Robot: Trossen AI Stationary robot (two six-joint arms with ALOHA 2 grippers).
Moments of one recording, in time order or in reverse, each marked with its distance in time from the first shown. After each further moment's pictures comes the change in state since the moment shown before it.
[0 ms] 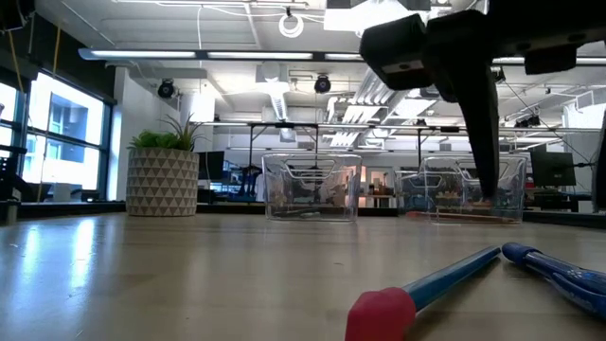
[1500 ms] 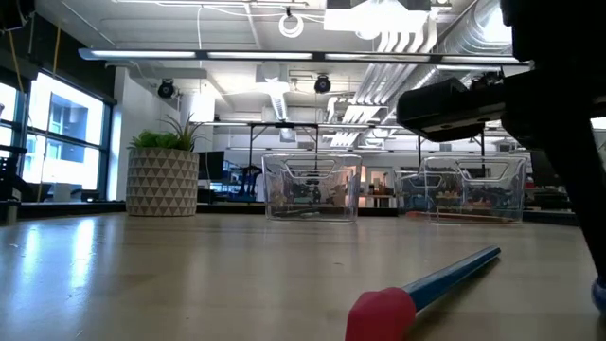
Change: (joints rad) left arm 0.000 0.002 0.000 -0.002 0.000 0.025; right arm 0.039 0.085 0.003 -0.039 -0.074 0.183
